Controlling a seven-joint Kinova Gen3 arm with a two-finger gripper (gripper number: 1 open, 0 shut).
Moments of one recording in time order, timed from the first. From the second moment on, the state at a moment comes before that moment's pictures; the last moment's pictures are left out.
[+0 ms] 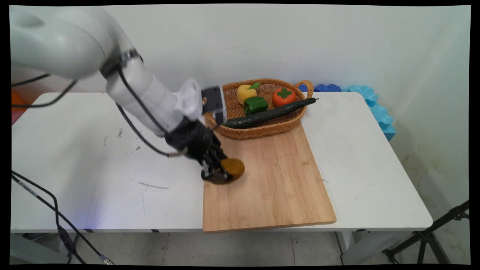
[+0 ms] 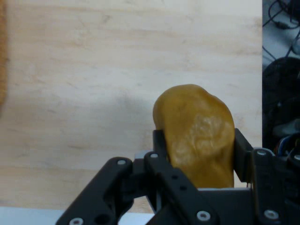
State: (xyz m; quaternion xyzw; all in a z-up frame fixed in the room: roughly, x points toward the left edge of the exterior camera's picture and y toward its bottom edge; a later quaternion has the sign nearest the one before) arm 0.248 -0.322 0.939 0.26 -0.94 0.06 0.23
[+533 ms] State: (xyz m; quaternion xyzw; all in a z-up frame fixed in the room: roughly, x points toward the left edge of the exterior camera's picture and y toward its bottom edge) arm 0.298 -0.397 1.021 0.32 -0.91 0.10 0.24
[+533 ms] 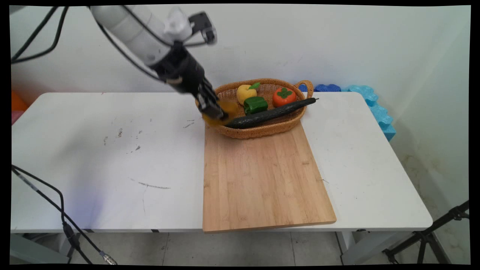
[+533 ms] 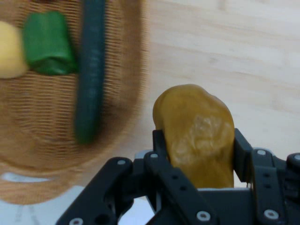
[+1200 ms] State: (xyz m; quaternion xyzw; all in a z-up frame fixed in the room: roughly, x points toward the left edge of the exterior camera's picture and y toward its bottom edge) arm 0.345 -0.500 0.990 0.39 -0.88 0.15 0.23
